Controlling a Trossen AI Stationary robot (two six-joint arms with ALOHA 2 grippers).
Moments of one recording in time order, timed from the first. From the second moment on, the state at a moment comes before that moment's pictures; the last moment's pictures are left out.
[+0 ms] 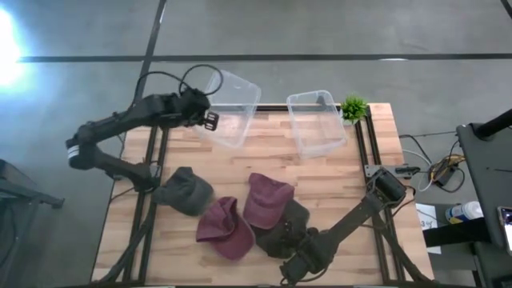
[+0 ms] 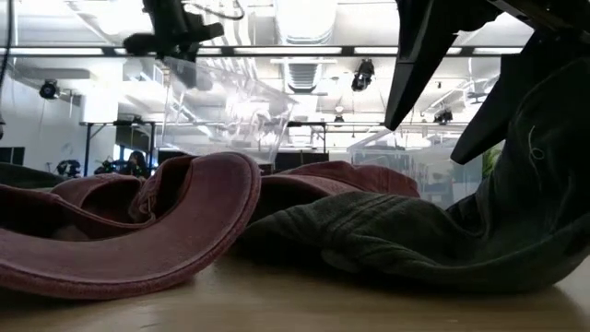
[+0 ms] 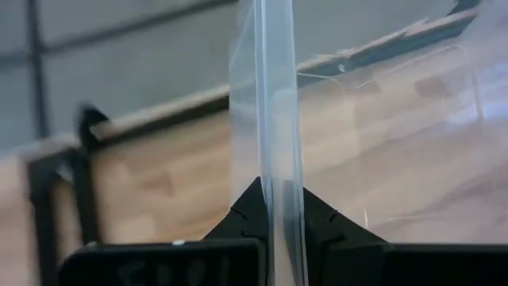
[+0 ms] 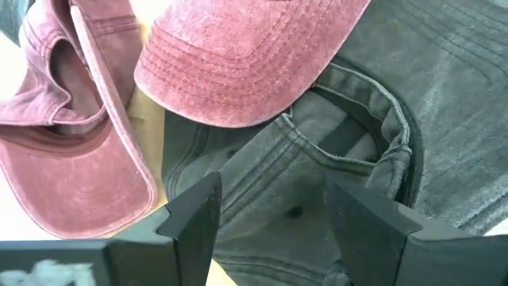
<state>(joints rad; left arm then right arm) 0.40 1.24 1.36 -1.09 -0.48 -0.71 0.68 2.10 1.62 -0.94 0.58 2.13</state>
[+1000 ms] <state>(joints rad) 0.38 1.02 0.88 -0.88 -0.45 -1.10 0.67 2.10 1.65 -0.93 0.60 2.09</state>
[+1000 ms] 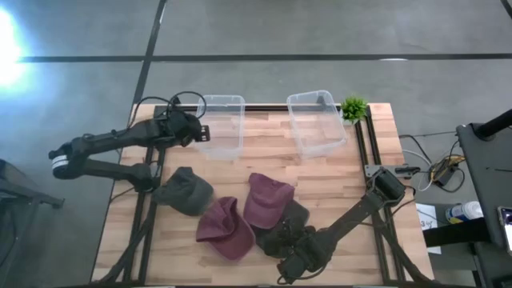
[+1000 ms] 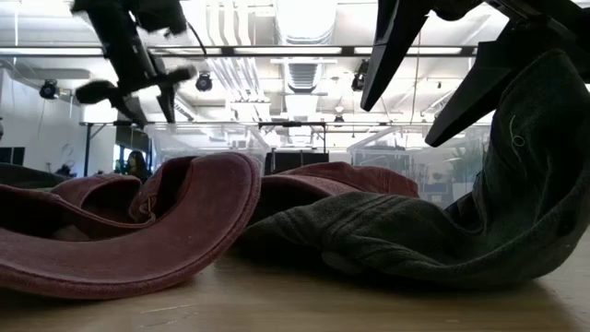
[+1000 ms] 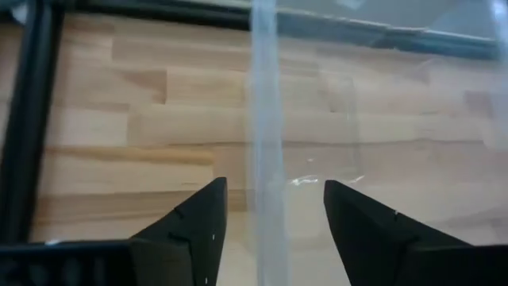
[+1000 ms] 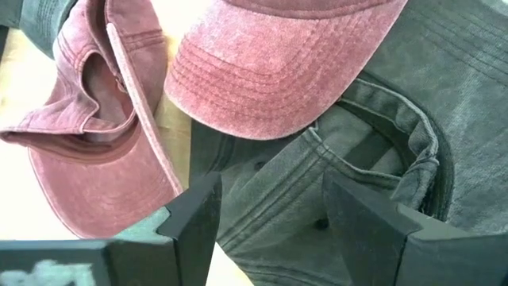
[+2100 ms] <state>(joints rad) -0.61 1.49 0.87 -0.15 -0.65 -0.76 0.38 2.02 1.52 -0.70 0.43 1.74</state>
